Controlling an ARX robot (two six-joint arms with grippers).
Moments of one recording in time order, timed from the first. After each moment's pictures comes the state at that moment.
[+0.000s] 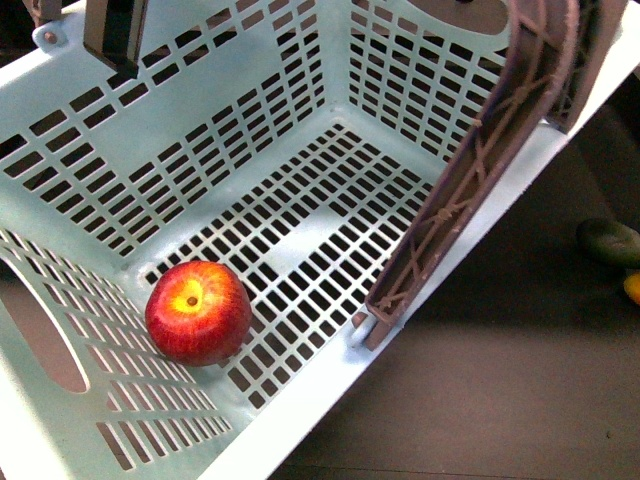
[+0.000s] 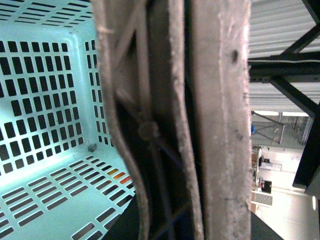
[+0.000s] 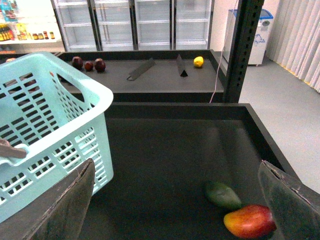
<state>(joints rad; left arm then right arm) -0.56 1.47 0.92 0.18 -0.02 -1.34 0.00 0.01 0.02 0.00 0.00 0.00</state>
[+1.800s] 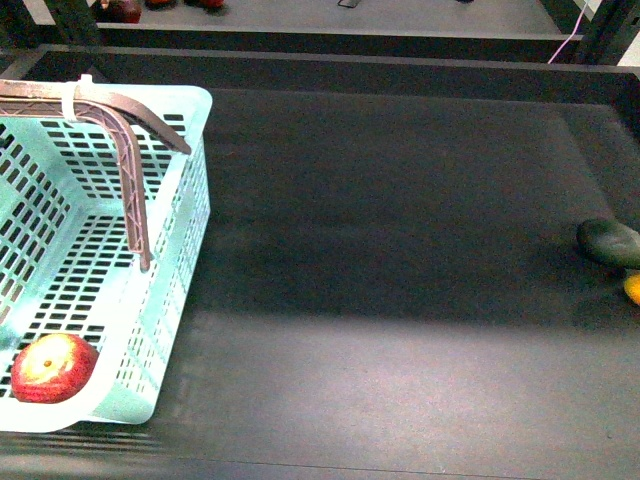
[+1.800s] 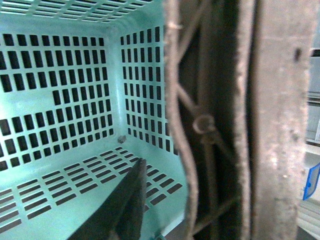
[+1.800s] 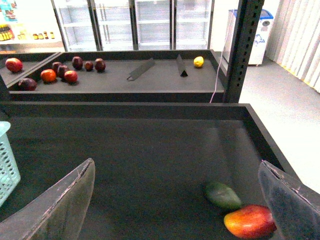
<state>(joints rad) 0.01 1.84 0.87 0.30 -0.11 -1.48 0.00 0.01 0.02 0.00 0.00 0.00</state>
